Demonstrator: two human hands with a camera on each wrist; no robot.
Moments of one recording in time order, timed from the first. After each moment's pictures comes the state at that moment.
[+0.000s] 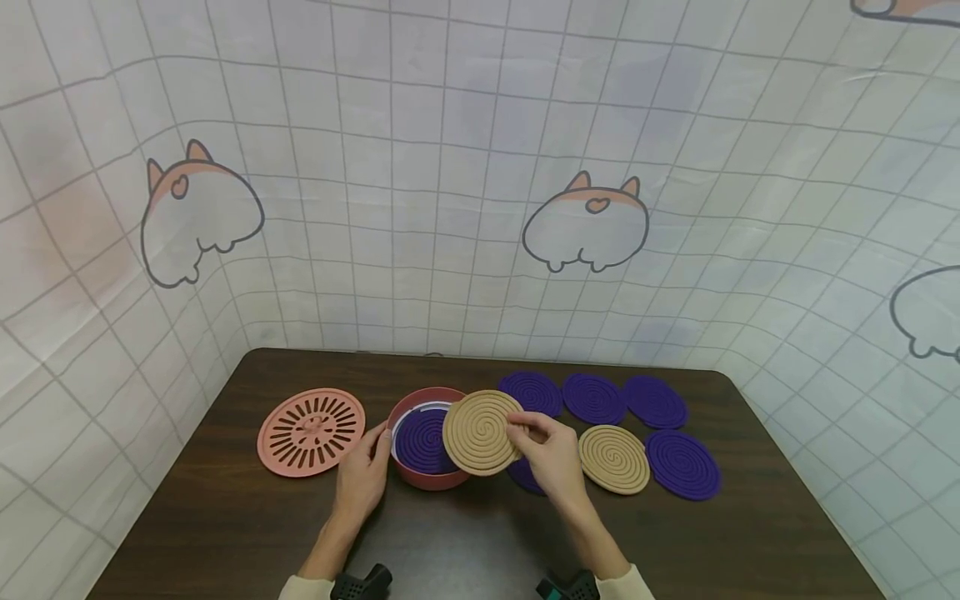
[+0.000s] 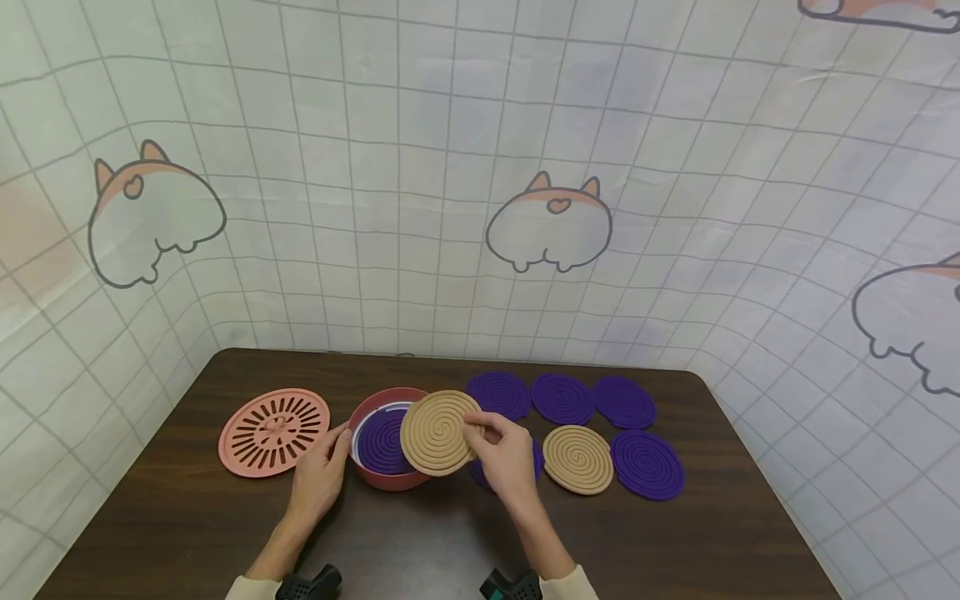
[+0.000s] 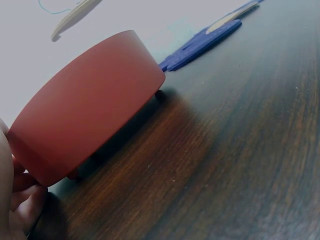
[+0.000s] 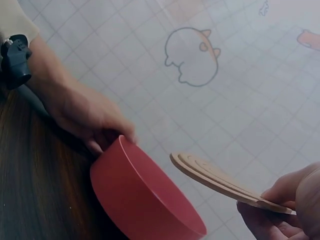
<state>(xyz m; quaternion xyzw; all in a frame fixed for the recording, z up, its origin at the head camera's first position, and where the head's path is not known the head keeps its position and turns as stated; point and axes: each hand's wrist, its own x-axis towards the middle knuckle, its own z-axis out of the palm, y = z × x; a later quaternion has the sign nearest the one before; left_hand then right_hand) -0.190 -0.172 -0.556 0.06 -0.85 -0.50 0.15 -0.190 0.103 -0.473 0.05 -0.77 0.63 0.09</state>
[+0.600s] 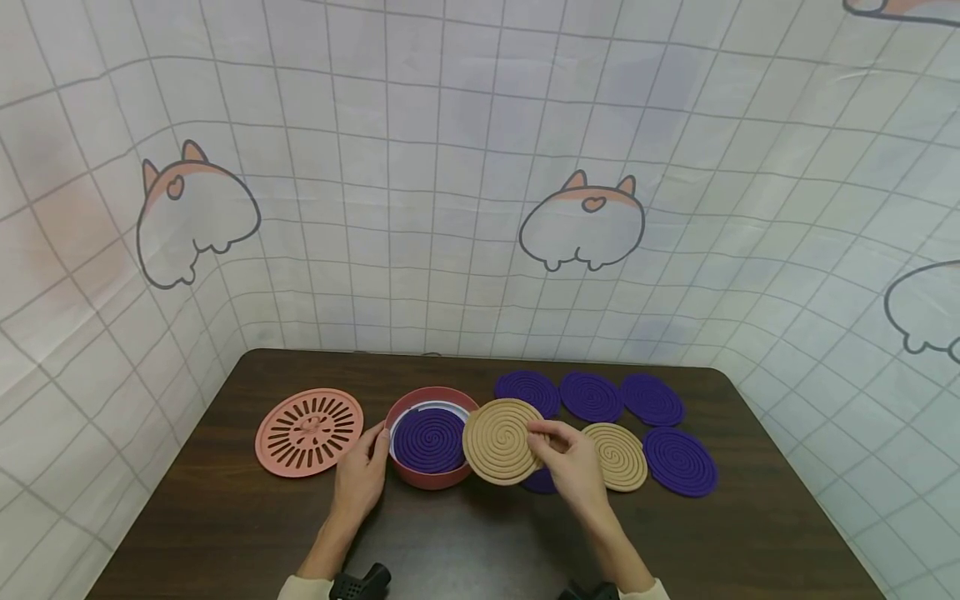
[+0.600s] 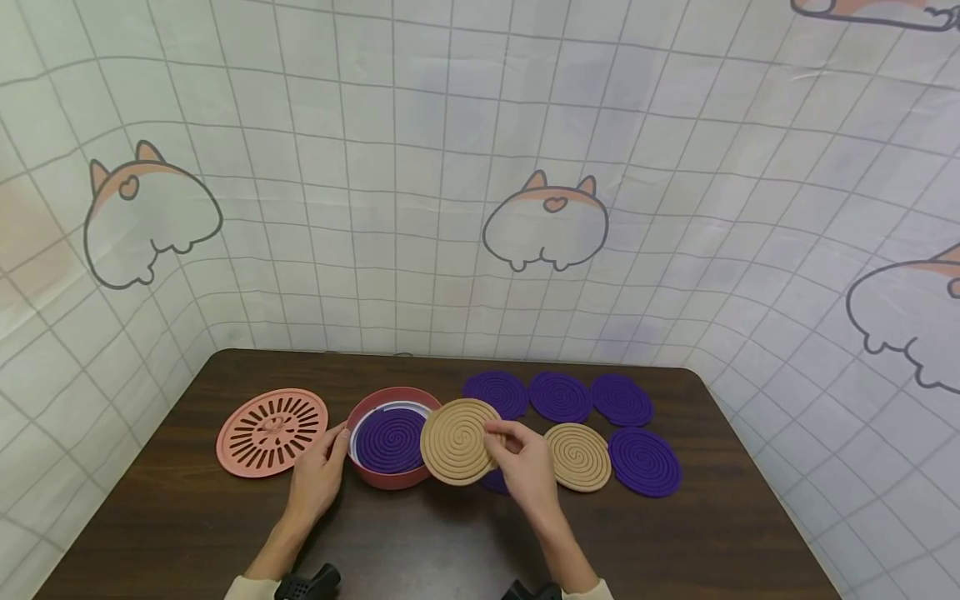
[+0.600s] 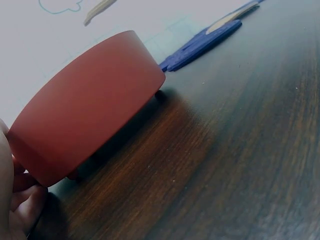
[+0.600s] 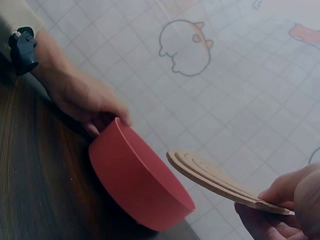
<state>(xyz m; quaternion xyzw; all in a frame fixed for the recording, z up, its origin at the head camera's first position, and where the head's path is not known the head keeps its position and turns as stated) -0.190 -0.171 -0.557 0.06 -0.85 -0.51 0.14 -0.177 0.132 -0.475 0.02 -0.77 0.63 0.07</state>
